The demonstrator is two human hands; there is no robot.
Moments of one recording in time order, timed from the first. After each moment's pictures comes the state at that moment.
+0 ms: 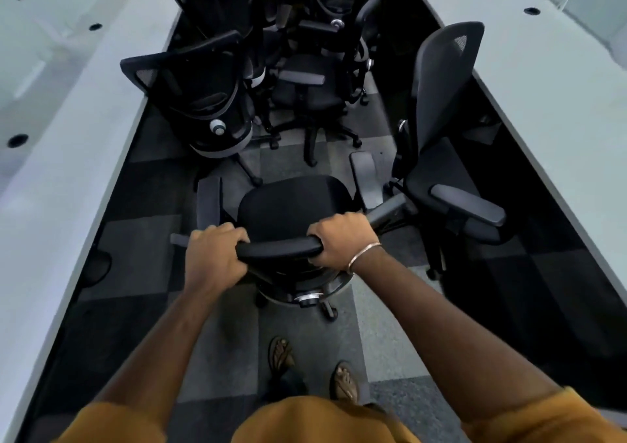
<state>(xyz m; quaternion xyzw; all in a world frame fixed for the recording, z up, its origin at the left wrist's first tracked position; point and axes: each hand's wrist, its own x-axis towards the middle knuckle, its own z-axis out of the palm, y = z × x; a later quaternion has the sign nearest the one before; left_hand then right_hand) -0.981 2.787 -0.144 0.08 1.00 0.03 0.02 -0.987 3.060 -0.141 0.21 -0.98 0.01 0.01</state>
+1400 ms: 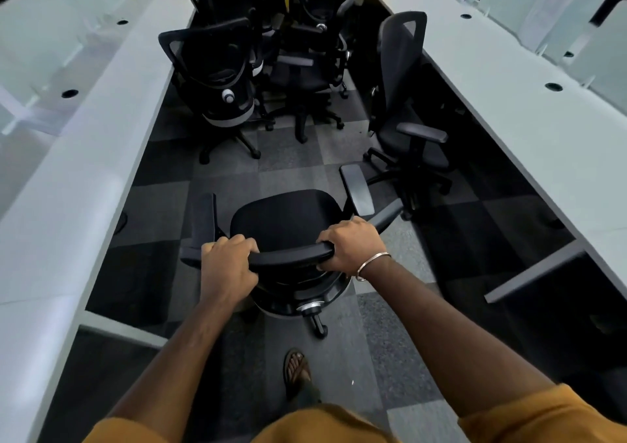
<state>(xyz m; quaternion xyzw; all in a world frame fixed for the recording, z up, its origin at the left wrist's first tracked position) -0.511 2.707 -0.153 0.07 0.99 0.07 -0.01 -0.516 2.974 -0.141 0.16 -0.99 0.04 0.01</state>
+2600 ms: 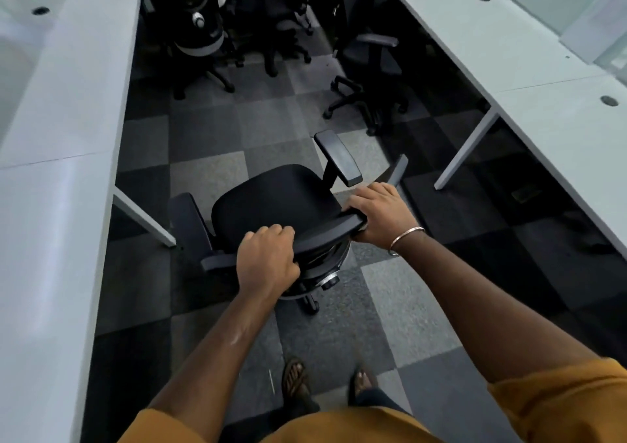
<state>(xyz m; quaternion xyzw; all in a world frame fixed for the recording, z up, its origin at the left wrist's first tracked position) -0.033 2.664 -0.156 0.19 0.98 0.03 -0.01 -0.035 2.927 -0.148 0.10 -0.99 0.10 0.05</state>
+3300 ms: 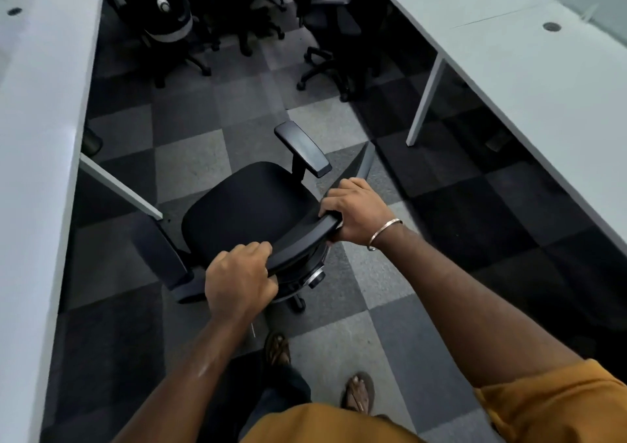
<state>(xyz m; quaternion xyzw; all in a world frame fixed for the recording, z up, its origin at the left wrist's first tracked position) 0.242 2.747 -0.155 0.20 0.98 0.02 -0.05 0.206 3.020 -0.160 0.15 -0.98 0.15 0.02</state>
